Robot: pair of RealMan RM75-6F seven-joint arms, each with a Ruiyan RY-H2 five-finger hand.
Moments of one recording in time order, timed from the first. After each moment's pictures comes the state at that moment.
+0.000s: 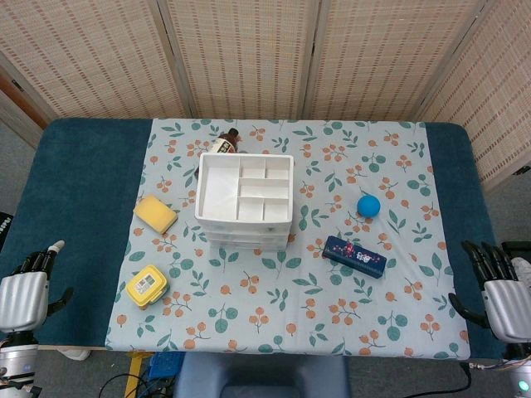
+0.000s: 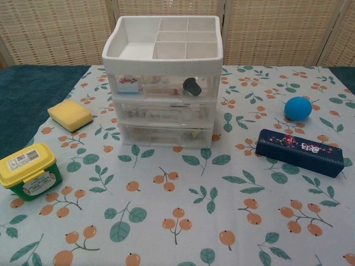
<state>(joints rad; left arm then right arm) -0.12 -1.21 -0.10 -1.73 1.36 1.53 0.38 0.04 -1.10 -0.01 -1.61 -1.55 1.56 0.10</state>
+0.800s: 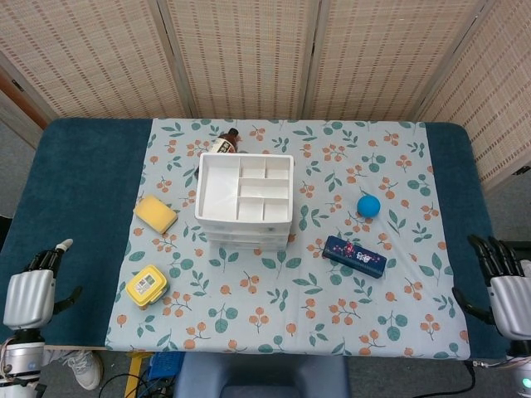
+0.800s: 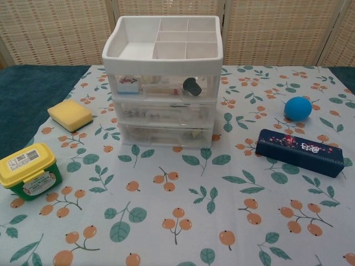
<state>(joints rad) -0.13 -1.22 -0.11 -1.76 1.37 1.51 0.31 0.03 -1.09 0.03 -1.61 -1.56 1.58 0.13</state>
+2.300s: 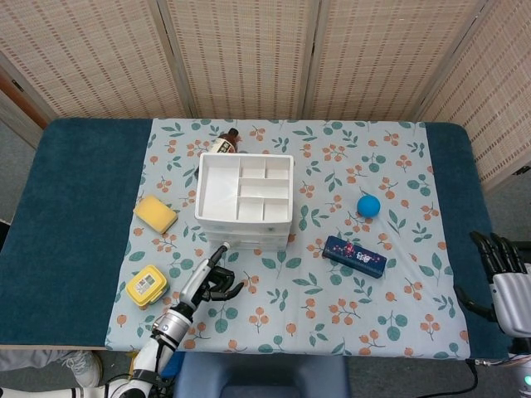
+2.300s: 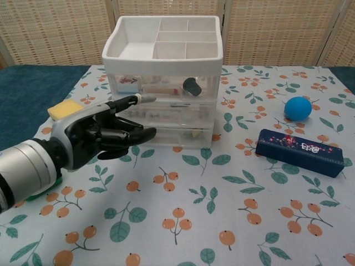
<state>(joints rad) -0.50 -1.73 -0.22 -1.73 1.18 1.01 -0.49 0.03 -1.06 0.05 -1.64 -1.55 1.56 0.12</state>
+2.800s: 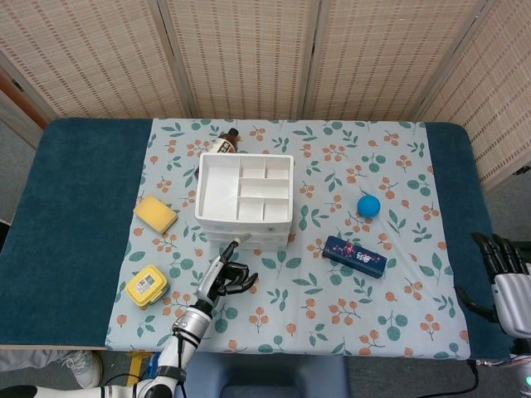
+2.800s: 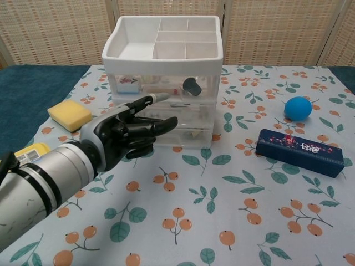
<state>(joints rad) -0.51 -1.90 -0.30 -1.65 1.10 1.03 -0.54 0.02 -1.06 0.05 -1.64 -1.54 1.56 0.13</state>
